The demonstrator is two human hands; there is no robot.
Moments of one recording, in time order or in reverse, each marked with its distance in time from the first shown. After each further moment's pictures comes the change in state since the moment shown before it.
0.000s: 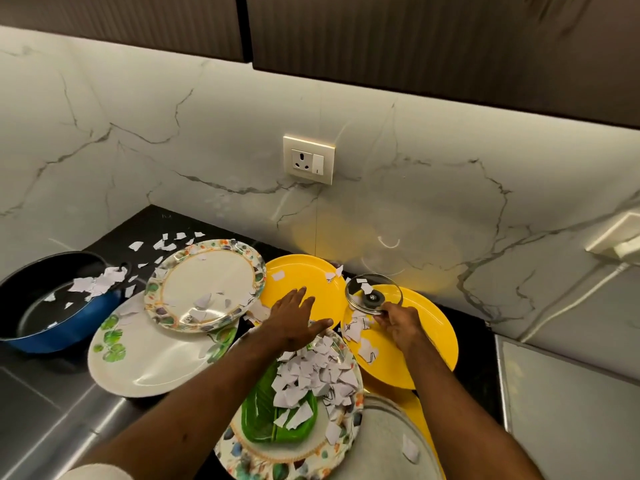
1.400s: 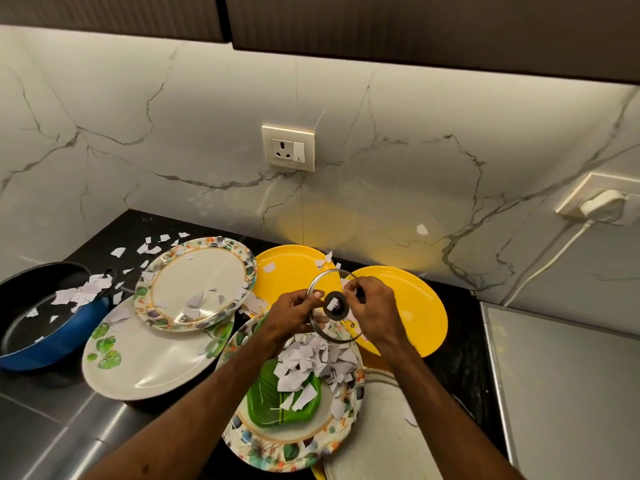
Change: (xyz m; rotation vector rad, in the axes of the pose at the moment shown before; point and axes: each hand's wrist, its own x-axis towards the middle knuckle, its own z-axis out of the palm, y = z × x) left_hand -0.043 0.017 -0.004 -1.323 -0.004 -0.001; right_hand -0.123 0.017 0.002 -0.643 -0.004 -1.045
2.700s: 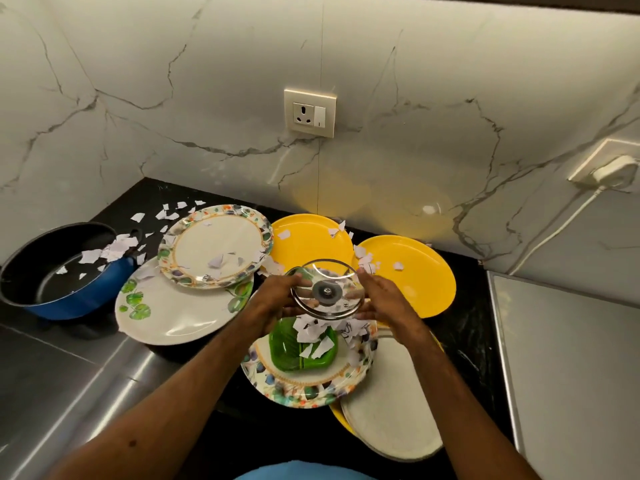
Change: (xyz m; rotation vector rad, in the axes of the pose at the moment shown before) left_hand -0.059 -0.014 -0.045 -0.103 0.117 -0.224; right_hand -0.064 -0.016 -0.001 0.485 -0.339 0.625
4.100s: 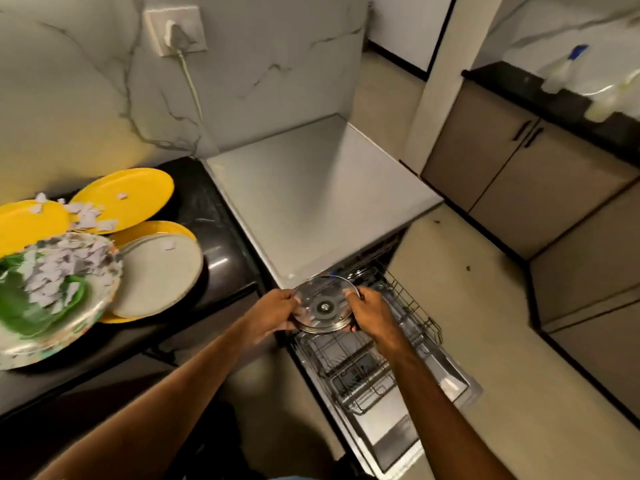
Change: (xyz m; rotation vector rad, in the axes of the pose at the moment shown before) left_hand -0.284 -0.279 0.309 0.816 -0.806 -0.124; right_hand -0.483 0.308 -0.180 0.211 0.777 0.267
